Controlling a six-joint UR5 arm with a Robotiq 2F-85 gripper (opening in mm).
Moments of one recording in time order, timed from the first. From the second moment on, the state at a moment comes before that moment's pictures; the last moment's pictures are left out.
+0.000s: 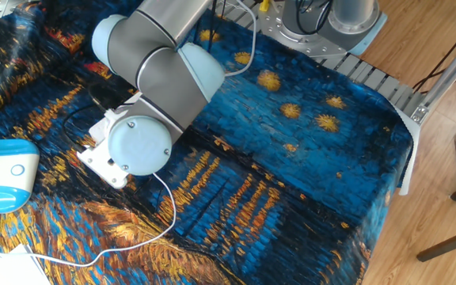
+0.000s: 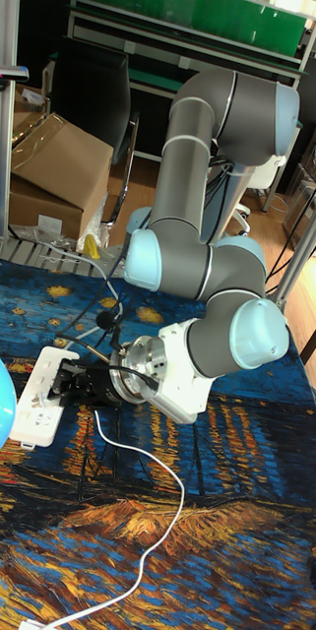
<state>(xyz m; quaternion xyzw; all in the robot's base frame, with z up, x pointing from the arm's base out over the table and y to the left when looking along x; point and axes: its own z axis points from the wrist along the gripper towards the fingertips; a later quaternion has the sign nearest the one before) 0.558 -0.119 0.046 0.00 -0.94 0.32 0.14</state>
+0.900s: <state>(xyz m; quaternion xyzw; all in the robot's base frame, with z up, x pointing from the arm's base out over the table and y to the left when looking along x) 0.600 -0.084 0.063 0.10 -0.95 0.28 0.05</state>
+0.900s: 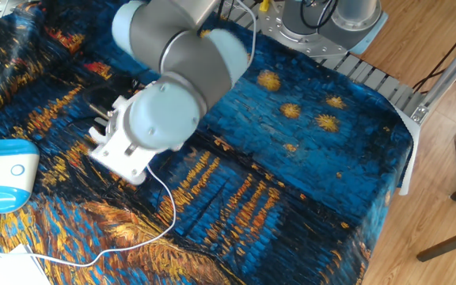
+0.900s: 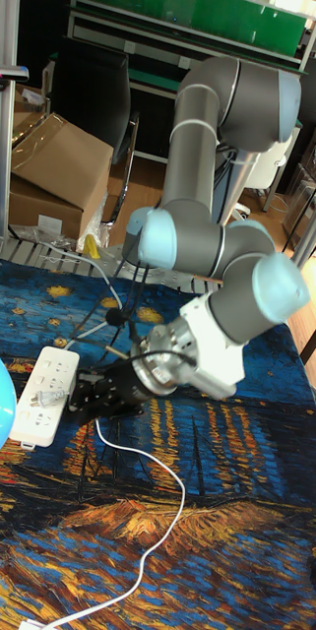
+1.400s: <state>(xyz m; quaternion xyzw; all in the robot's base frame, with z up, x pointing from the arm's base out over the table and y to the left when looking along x) 0.583 -0.065 0.075 0.14 -0.96 0.25 0.03</state>
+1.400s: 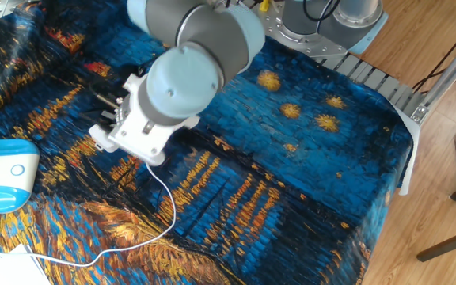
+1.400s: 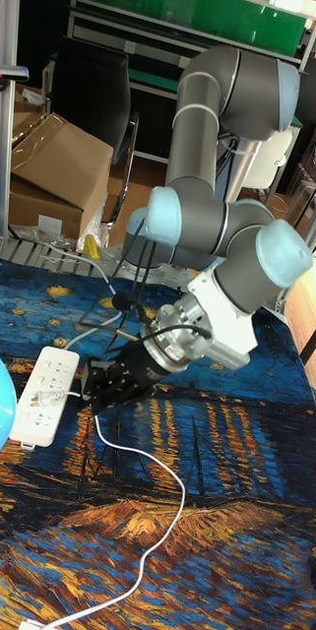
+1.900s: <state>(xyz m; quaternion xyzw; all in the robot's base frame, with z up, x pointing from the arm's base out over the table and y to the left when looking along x) 0.572 -0.064 0.063 0.16 -0.95 0.25 0.04</state>
